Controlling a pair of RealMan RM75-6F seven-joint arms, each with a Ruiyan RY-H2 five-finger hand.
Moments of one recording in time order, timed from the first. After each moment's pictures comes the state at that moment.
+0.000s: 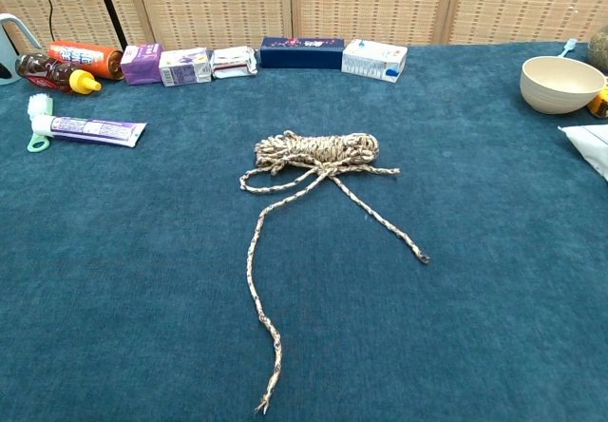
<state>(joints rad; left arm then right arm) -0.31 -0.99 0.02 -1.74 1.84 1.27 0.03 0.05 -1.19 0.10 -1.72 -1.50 1.57 -0.07</state>
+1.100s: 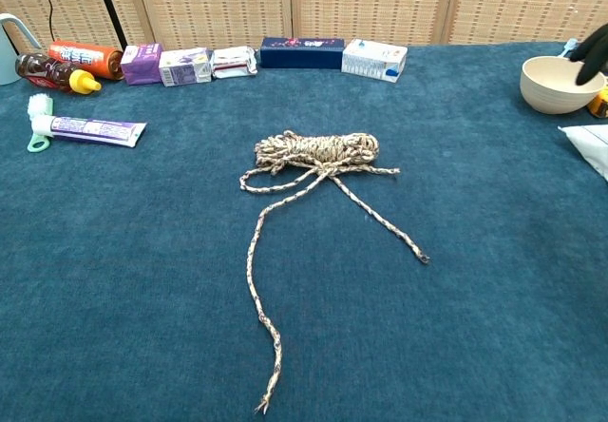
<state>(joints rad) -0.32 -1.00 0.02 -1.74 1.75 1.34 -0.05 0.30 -1.19 0.12 -1.72 -1.62 1.26 0.07</state>
